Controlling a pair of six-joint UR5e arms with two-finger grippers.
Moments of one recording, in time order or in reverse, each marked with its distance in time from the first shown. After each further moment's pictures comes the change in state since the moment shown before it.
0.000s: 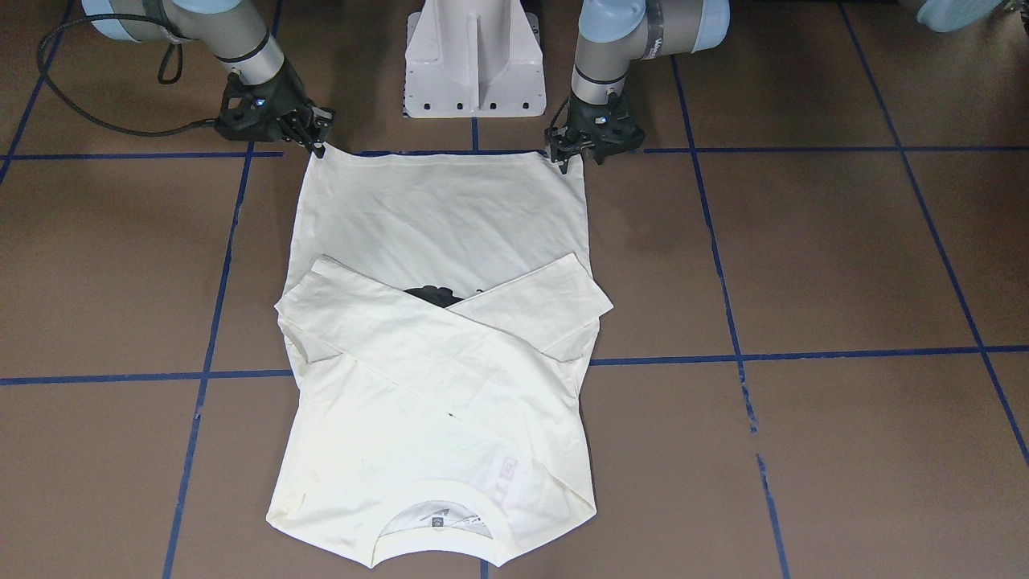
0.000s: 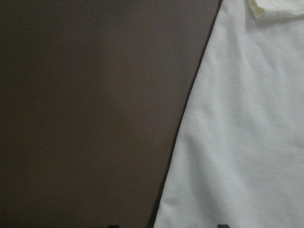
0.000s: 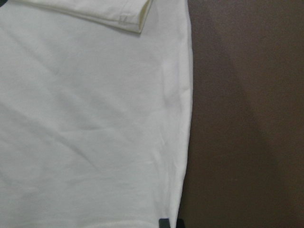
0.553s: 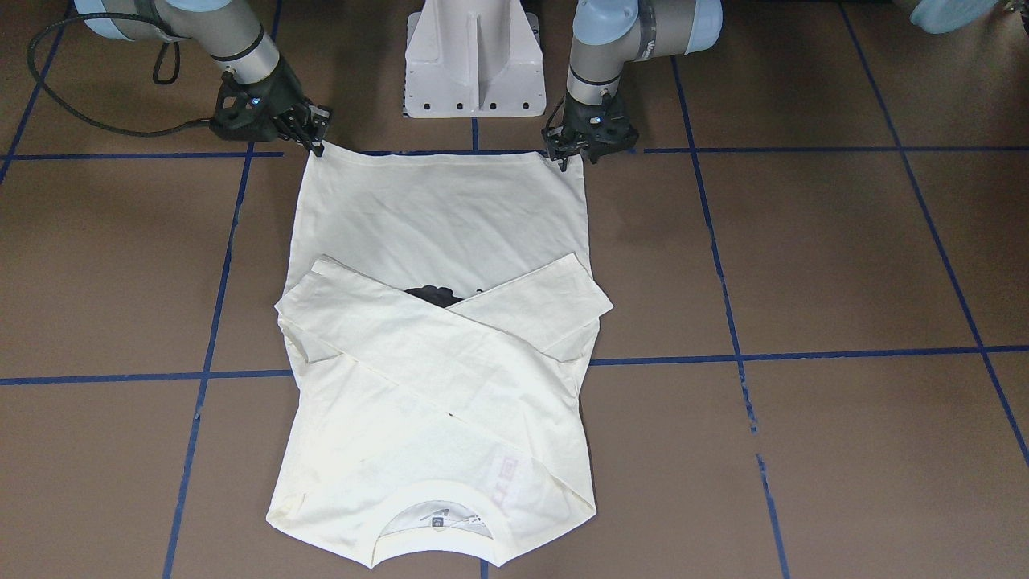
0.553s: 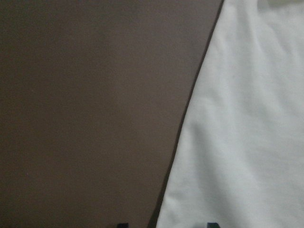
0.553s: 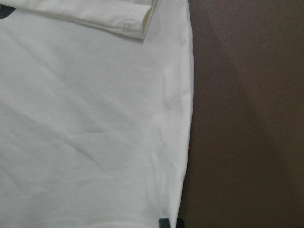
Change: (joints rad) left arm 0.023 -0.007 0.022 -0.003 -0.001 -0.001; right arm 0.025 -0.002 0.010 0.000 0.032 -0.001
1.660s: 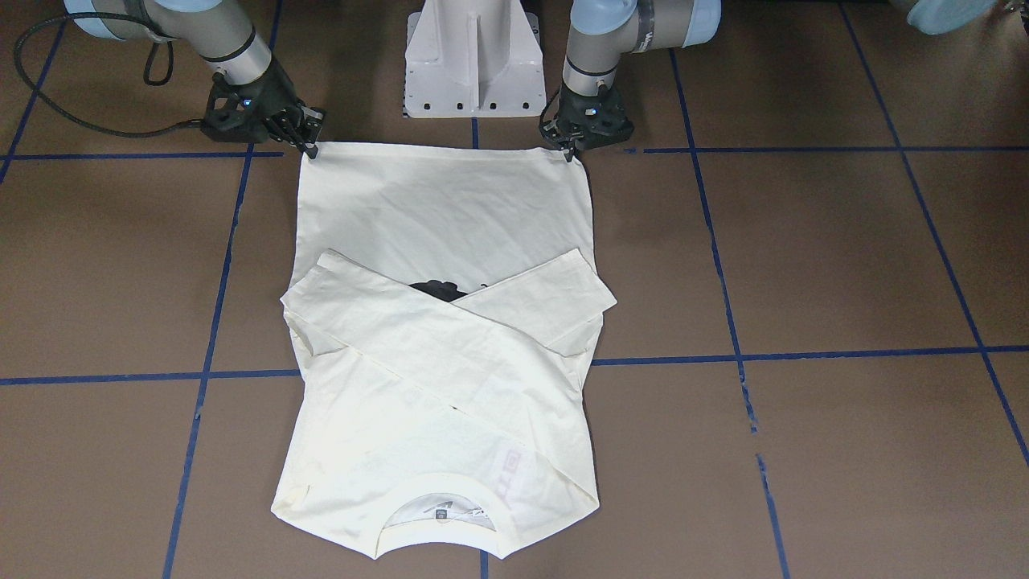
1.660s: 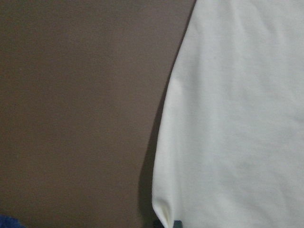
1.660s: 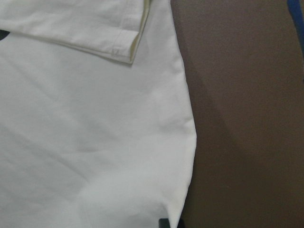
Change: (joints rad) left arm 0.000 0.000 -0.053 0.005 -0.010 0.001; right arm 0.029 -0.011 0.005 0.000 0.024 -0.008
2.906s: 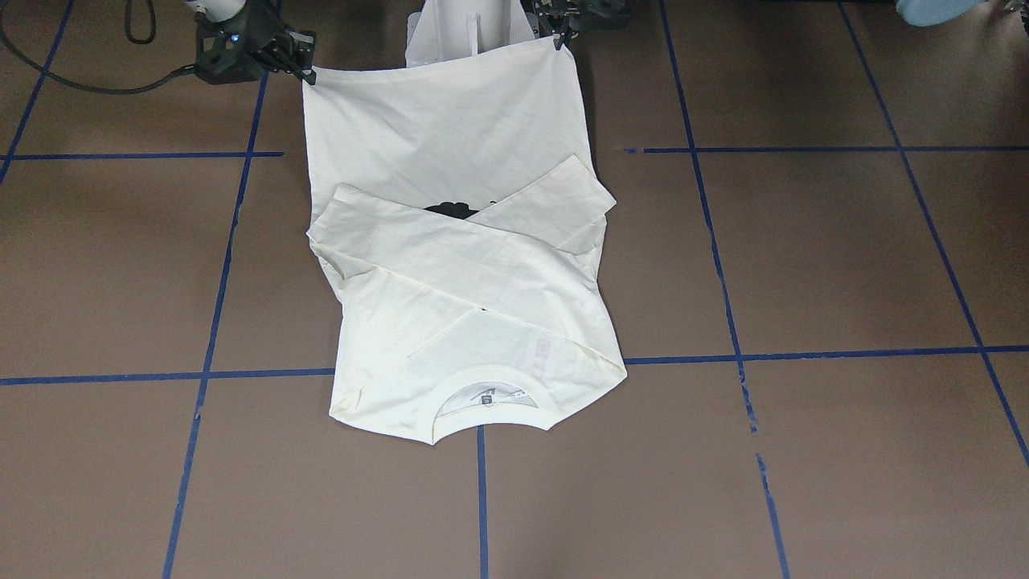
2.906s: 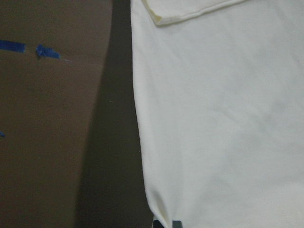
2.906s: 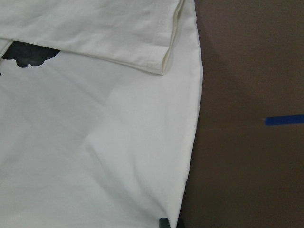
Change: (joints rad) left arm 0.185 0.074 -0.346 0.152 0.003 -0.057; right arm -0.033 -0.104 0.157 0.065 0.183 -0.006
